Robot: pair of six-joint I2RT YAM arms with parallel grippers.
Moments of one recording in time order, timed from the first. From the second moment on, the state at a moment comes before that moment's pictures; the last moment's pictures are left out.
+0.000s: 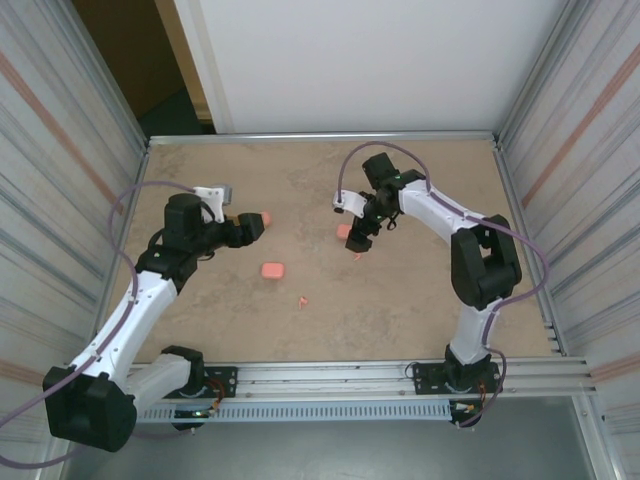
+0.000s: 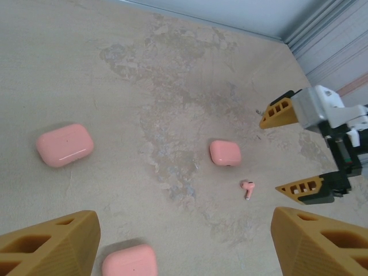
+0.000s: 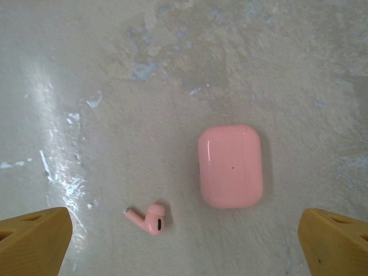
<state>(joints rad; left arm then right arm) -0.24 1.01 0.80 -0.32 0.36 -0.34 0.45 1.87 1.45 -0.79 -0.33 -0.83</state>
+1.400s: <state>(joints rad) -0.23 1.02 0.79 -0.32 0.36 -0.34 0.50 2.15 1.61 -0.81 -0.10 -0.93</state>
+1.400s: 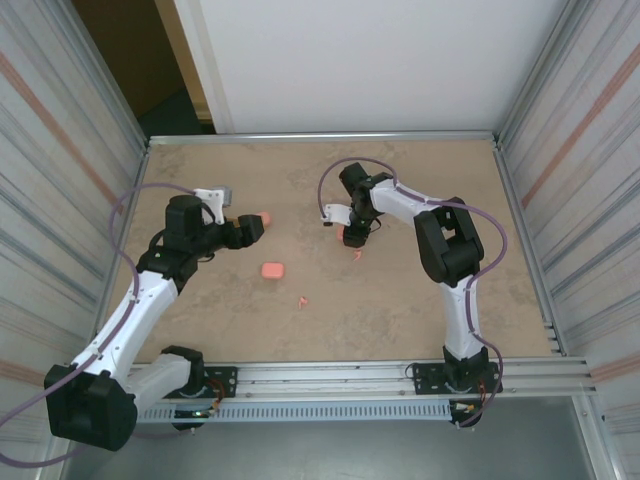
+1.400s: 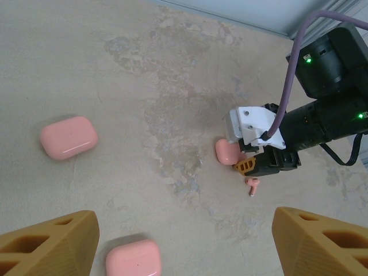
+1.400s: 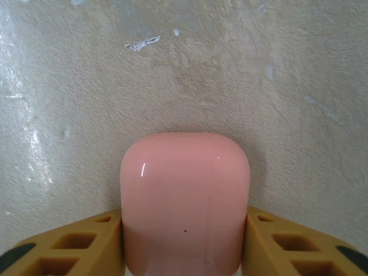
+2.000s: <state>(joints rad) -0.23 1.03 0.74 -0.26 0.42 -0.38 0.50 2.08 1.50 -0.67 -0.13 -0.92</state>
